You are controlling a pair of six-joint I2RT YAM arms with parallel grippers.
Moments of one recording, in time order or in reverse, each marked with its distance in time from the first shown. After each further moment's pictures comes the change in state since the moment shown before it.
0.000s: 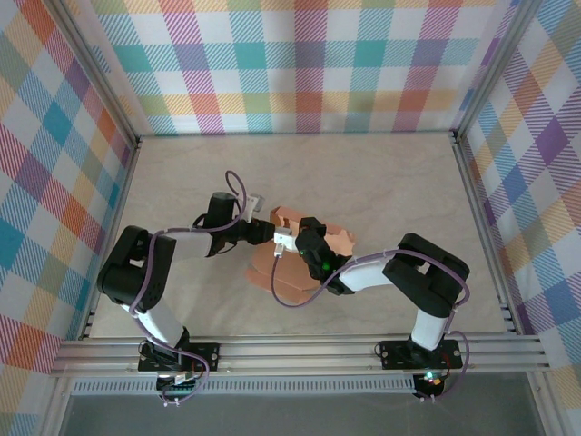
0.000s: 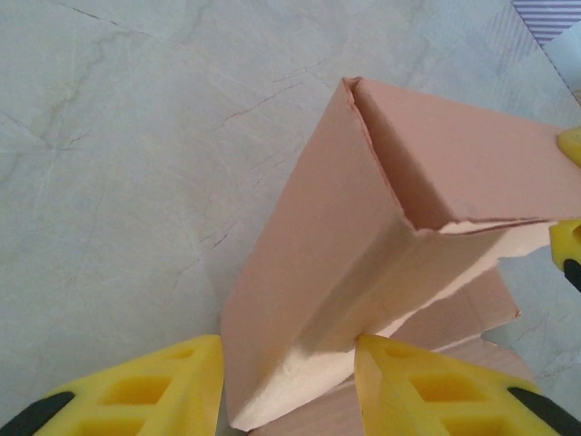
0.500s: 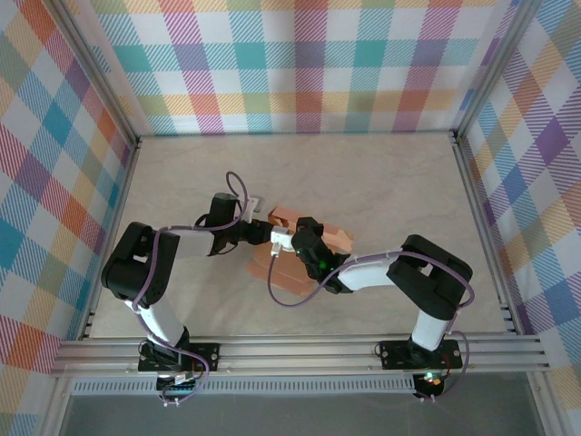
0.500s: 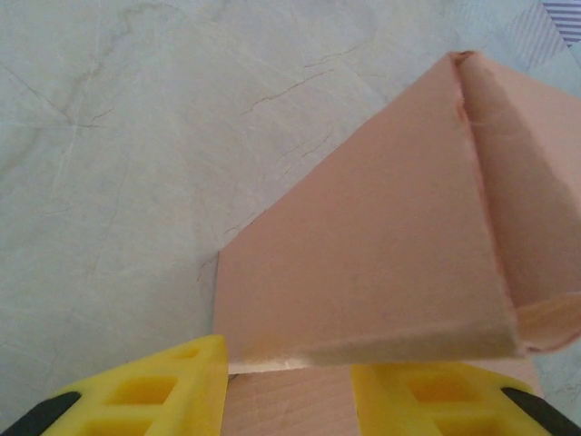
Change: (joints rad) left arm 0.000 0.037 0.007 0.001 -0.024 -0.027; right arm 0.017 -0.024 0.034 -0.093 0.000 0.050
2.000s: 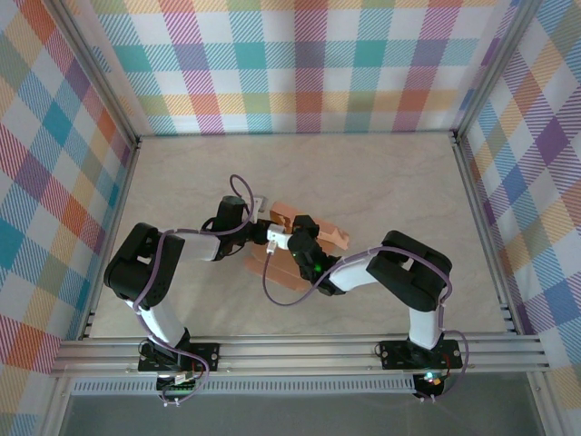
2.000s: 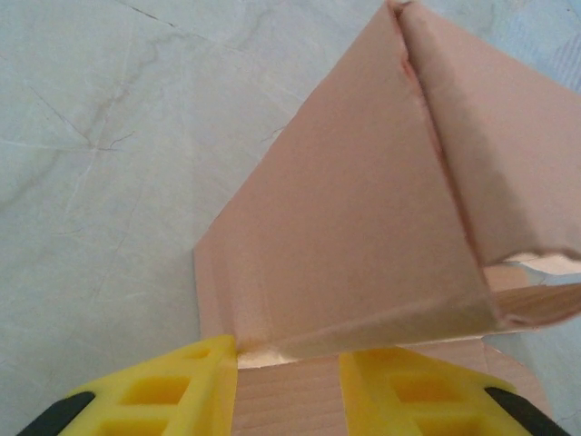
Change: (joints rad) left arm -0.072 -0.002 -0.023 0.085 -0.160 -0.080; right arm 0.012 0.130 0.018 0.222 0.087 -0.070
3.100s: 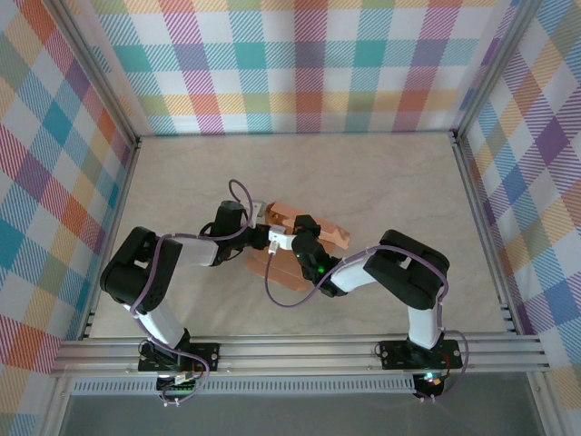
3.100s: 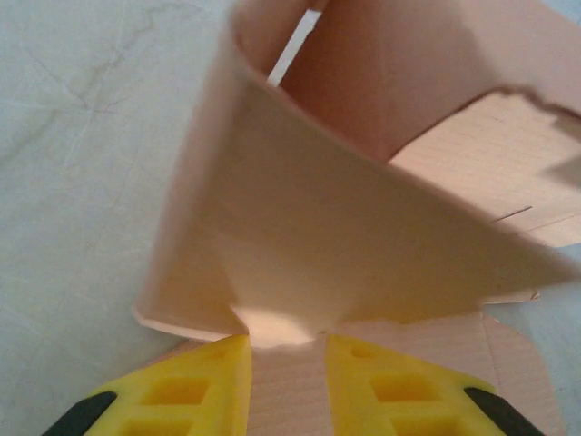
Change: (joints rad) left arm -0.006 -0.036 -0.056 0.017 -0.009 0.008; right arm -0.015 0.021 -0.026 0.089 -0.024 -0.036
